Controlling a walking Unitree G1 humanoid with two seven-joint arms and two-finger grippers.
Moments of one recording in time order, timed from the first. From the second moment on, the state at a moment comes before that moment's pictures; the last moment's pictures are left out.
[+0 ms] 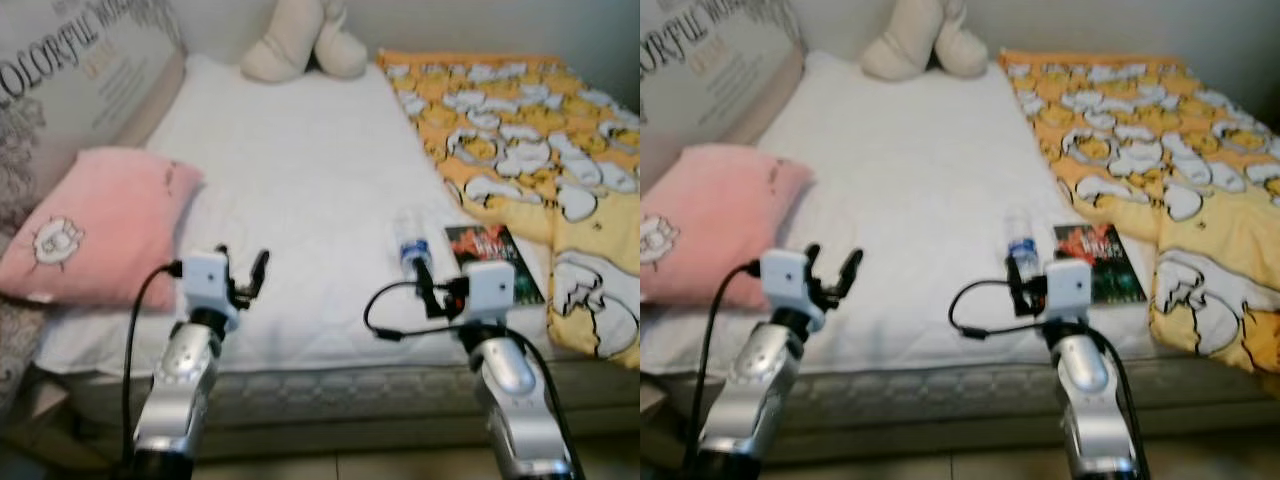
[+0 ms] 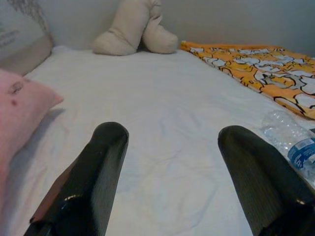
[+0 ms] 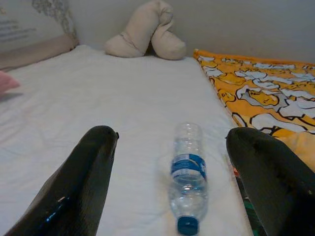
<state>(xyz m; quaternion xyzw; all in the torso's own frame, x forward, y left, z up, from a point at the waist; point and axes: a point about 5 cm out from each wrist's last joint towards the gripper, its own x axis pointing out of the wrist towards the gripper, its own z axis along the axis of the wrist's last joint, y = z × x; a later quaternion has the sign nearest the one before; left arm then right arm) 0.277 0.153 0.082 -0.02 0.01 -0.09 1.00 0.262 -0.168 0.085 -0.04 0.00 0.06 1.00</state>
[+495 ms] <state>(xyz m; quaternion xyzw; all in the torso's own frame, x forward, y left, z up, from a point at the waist) 0.279 0.154 0.082 -0.02 0.01 -0.09 1.00 0.259 -0.168 0.081 -0.04 0.02 0.06 1.00</state>
